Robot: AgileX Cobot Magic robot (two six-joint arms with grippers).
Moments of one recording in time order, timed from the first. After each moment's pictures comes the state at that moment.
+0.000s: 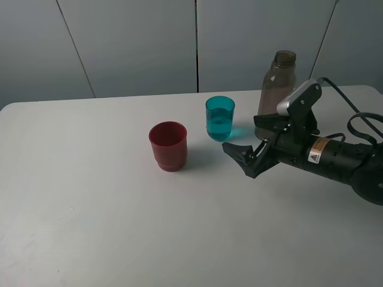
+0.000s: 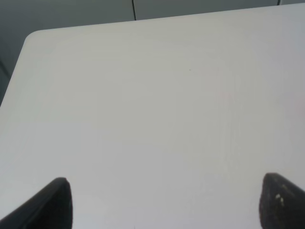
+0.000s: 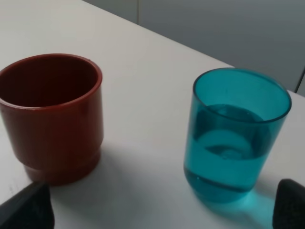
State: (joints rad) left arm -0.08 0.00 -0.51 0.10 1.08 -0.05; right arm 0.27 1.92 -0.39 -0.50 -1.12 0.00
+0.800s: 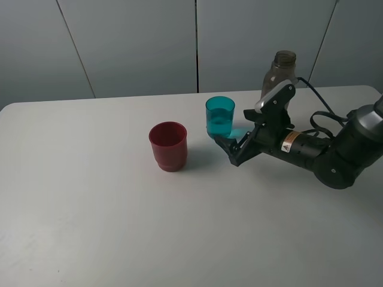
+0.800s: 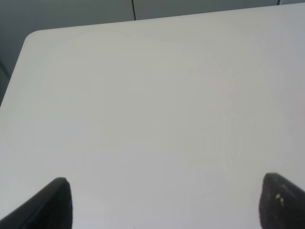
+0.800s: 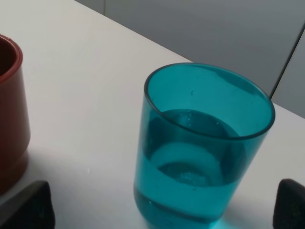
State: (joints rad) left arm -0.08 0.00 -0.51 0.10 1.08 -0.05; right arm 0.30 2.13 -0.60 -0.40 -1.13 -0.11
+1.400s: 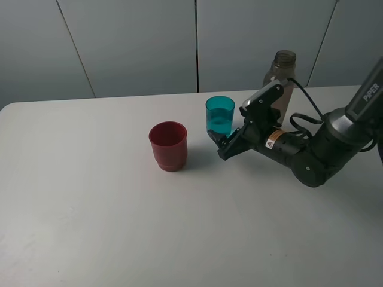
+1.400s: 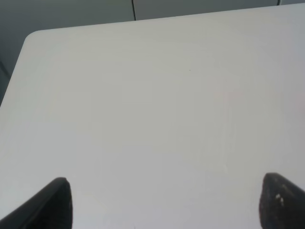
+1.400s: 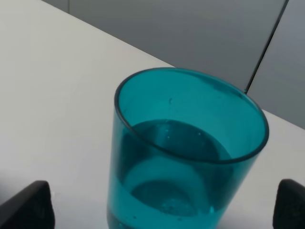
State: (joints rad) left arm -0.08 0.00 -0.51 0.10 1.08 -0.05; right arm 0.39 2.20 -0.67 -0.20 -1.12 -0.16
